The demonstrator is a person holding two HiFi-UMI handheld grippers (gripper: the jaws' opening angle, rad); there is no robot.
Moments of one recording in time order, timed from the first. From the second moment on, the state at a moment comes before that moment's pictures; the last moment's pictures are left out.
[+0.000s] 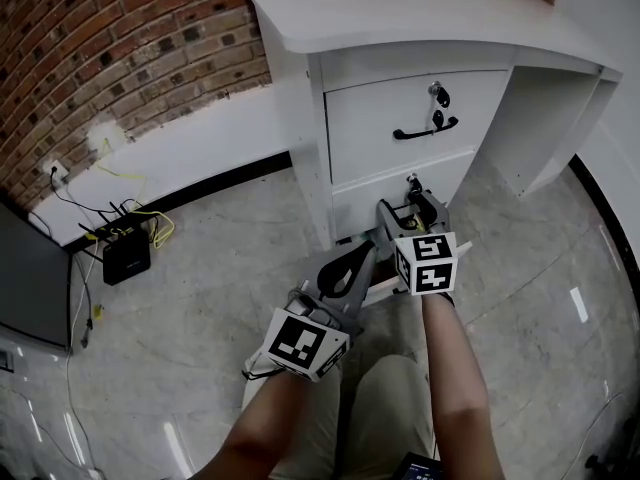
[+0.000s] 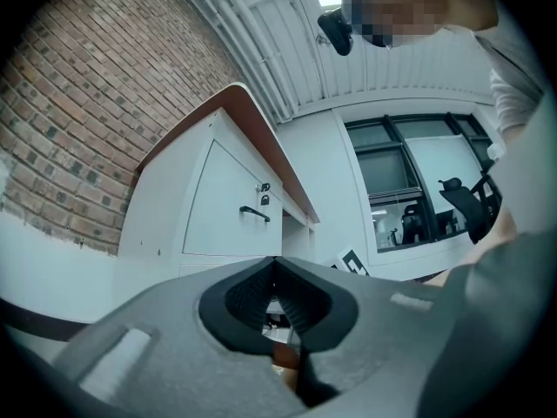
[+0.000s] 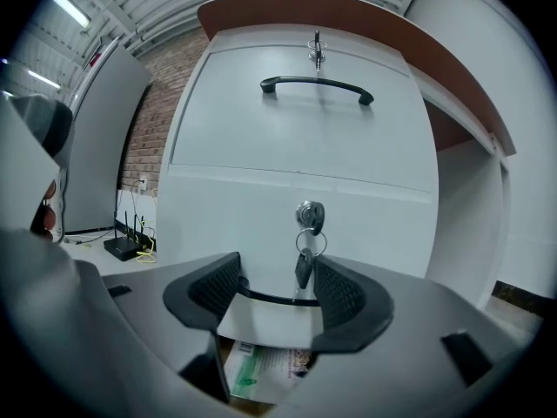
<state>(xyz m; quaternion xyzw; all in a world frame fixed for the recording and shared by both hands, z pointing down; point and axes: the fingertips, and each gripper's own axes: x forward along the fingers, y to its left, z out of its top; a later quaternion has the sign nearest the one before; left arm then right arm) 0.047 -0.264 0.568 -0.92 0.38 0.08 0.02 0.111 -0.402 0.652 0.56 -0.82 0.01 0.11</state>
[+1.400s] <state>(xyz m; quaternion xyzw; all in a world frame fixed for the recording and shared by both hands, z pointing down) 0.058 -0.255 0.570 -0.92 0.40 0.07 0.02 0.122 -0.351 0.638 0.55 -0.83 0.01 0.11</state>
